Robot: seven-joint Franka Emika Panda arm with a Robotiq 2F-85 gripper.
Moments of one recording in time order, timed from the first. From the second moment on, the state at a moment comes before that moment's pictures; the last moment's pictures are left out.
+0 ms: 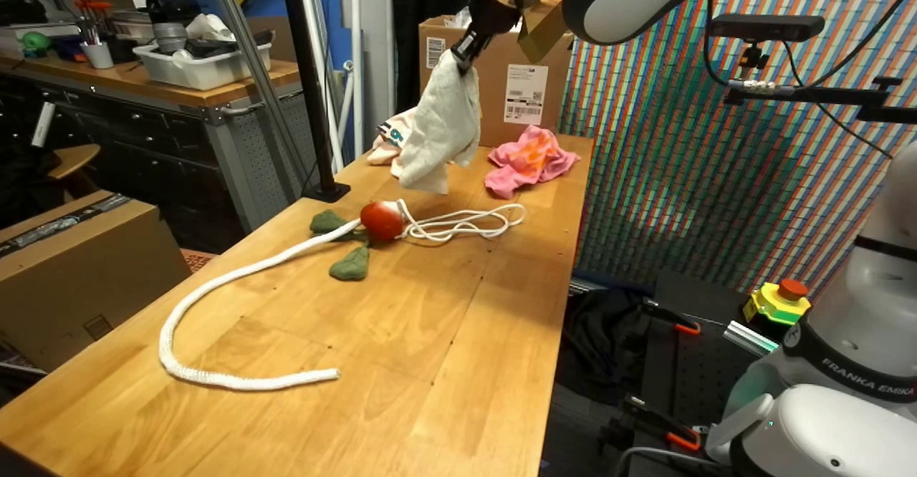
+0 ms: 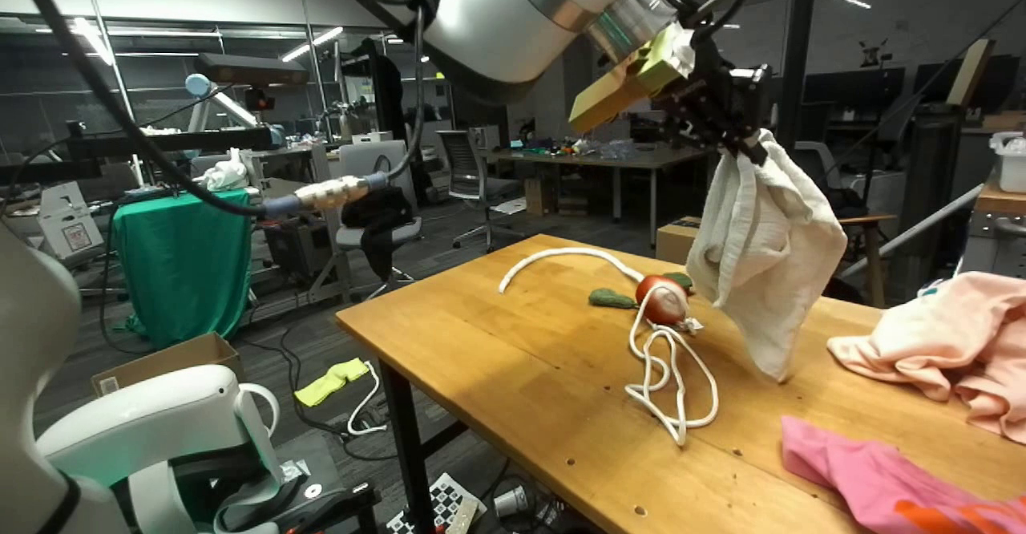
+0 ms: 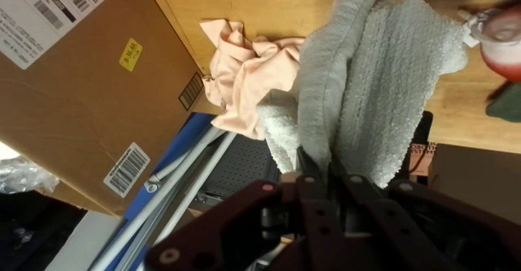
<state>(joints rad) -0.03 -0.15 -0.03 -2.22 -0.74 2.65 0.46</state>
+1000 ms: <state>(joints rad) 0.17 -0.18 0.22 -2.22 -0.45 2.50 0.14</state>
